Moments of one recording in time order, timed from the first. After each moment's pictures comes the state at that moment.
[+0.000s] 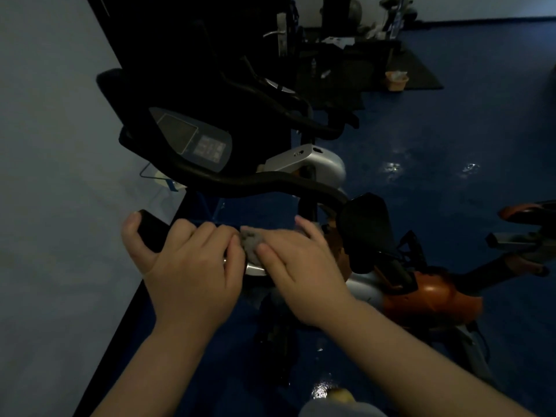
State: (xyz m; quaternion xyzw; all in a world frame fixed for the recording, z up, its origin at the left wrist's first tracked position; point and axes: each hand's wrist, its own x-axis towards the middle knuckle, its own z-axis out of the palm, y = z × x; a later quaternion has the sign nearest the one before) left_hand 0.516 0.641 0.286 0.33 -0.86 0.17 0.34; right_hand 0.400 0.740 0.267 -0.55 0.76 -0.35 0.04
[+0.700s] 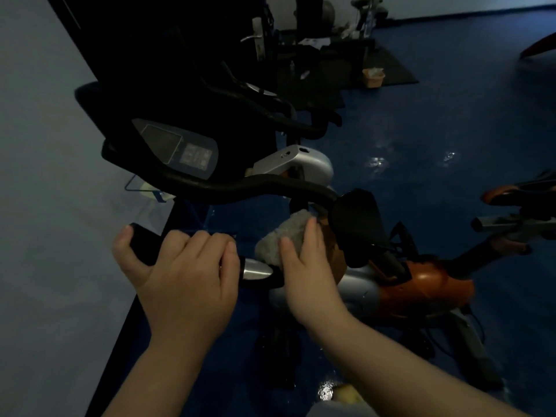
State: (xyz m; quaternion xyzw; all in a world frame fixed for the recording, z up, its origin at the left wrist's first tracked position) left_hand 0.519 0.638 0.283 0.30 -0.87 0.17 0.35; right_hand 0.421 0.737 0.261 -0.20 0.74 -0.59 0.26
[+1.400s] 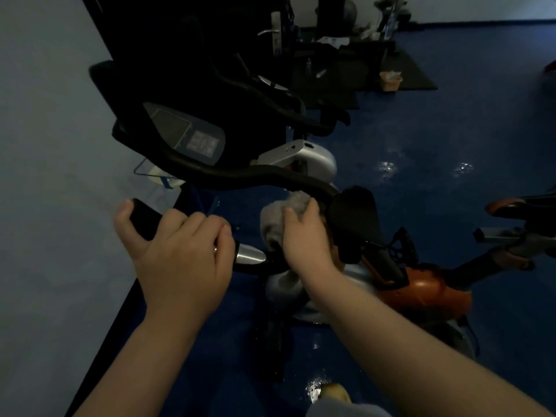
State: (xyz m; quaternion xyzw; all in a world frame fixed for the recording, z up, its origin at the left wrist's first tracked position) left_hand 0.518 0.640 0.282 0.32 -0.86 0.17 0.35; right_hand 0.383 0.720 0.264 -0.18 0.76 -0.58 0.21
